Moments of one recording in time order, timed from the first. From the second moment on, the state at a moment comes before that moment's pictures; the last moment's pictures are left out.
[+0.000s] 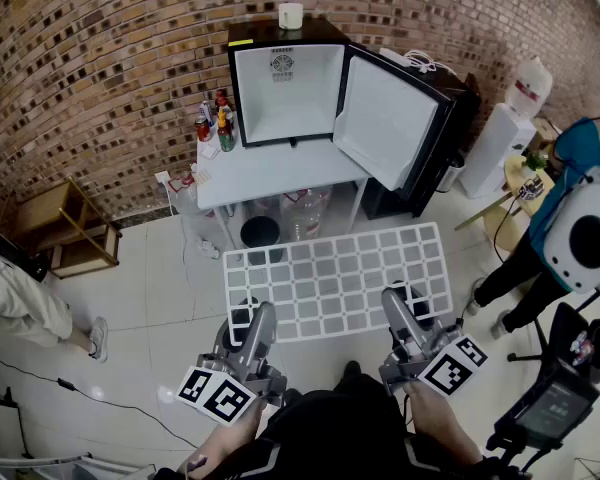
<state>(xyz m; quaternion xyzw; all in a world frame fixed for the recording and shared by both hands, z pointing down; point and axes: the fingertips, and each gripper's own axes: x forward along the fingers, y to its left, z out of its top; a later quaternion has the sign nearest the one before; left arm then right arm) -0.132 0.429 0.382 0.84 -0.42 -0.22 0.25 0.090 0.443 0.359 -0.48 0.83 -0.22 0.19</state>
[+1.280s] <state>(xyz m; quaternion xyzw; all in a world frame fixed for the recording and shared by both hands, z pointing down) -0.048 0.216 0.368 0.81 -0.51 -0.20 0.22 0.171 0.194 0.369 -0.36 0.87 -0.27 0.19</state>
